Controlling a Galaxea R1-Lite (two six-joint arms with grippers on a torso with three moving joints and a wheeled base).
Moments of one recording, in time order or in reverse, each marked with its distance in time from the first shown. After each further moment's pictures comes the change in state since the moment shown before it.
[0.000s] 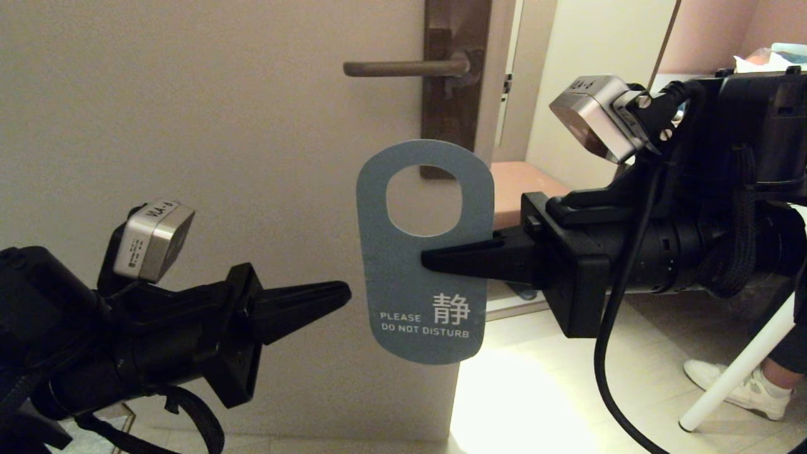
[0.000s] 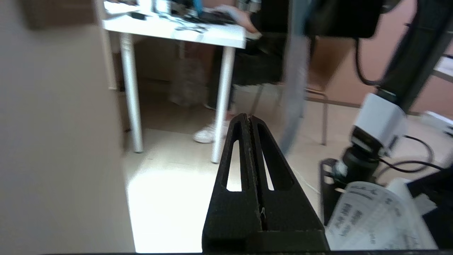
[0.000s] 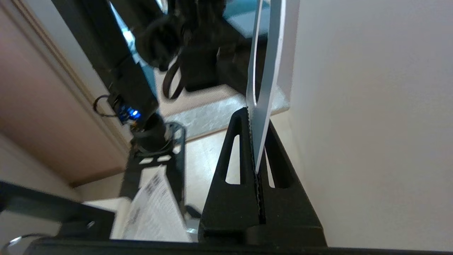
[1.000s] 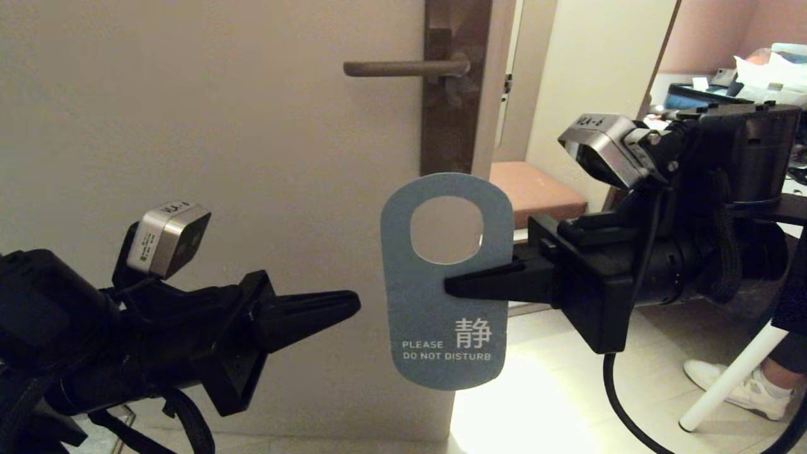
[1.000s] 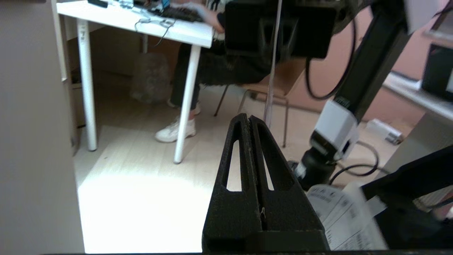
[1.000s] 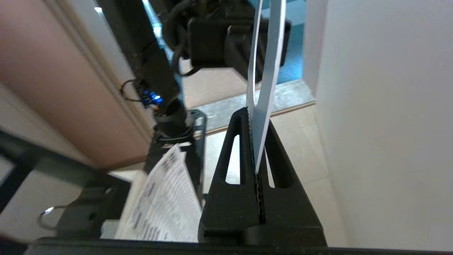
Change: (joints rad) left arm -0.012 0.037 0.002 -0.096 -0.070 -0.167; right arm -0.085 0.008 0.074 -0.030 0.193 0.000
